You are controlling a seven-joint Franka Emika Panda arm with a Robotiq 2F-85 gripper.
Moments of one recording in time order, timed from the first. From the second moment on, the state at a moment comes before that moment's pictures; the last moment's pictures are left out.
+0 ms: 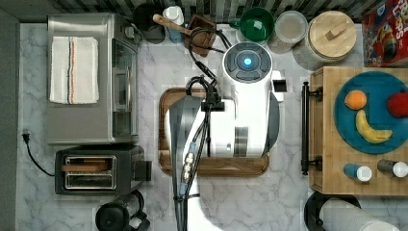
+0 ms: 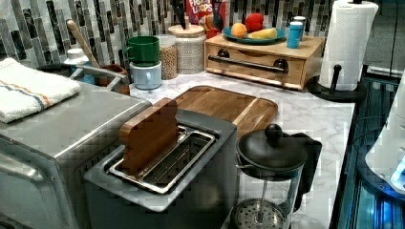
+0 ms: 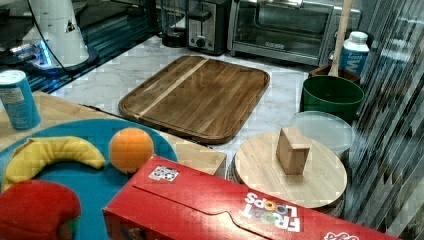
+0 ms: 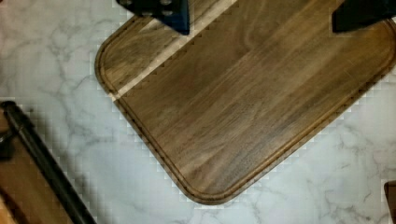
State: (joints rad) arm -0.05 0.08 0.02 -1.89 -0.04 0.27 -0.16
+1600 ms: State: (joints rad) arm -0.23 0.12 -0.04 -1.99 -0.23 0.64 -0.96
